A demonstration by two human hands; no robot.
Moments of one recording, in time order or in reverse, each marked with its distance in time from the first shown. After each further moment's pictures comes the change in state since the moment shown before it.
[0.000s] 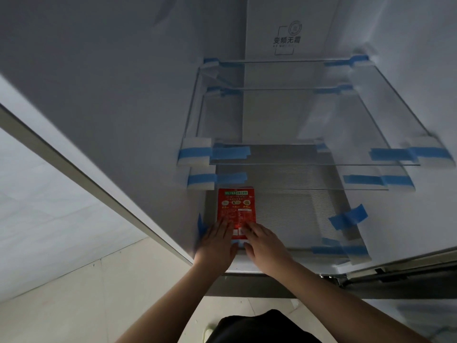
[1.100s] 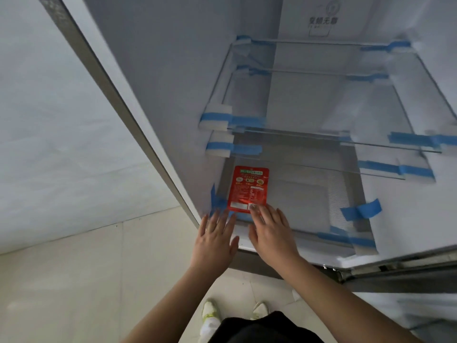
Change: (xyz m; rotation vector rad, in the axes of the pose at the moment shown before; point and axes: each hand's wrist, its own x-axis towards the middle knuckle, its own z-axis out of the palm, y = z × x) left_hand -0.087 0.037 -0.014 0.118 0.023 -0.222; right_hand -0.029 -0.030 -0.030 -0.096 -0.073 0.068
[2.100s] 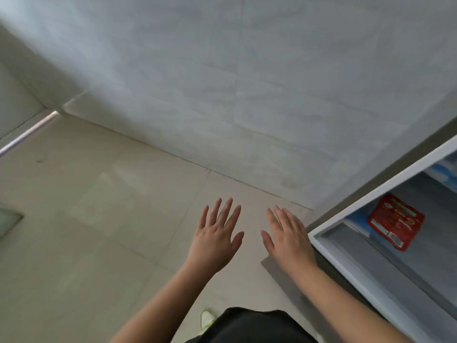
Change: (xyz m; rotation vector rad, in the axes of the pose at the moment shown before) left_hand -0.268 -0.182 0.050 -0.253 0.127 -0.567; right_hand -0.059 -0.271 0.017 -0.134 -0.204 -0.543
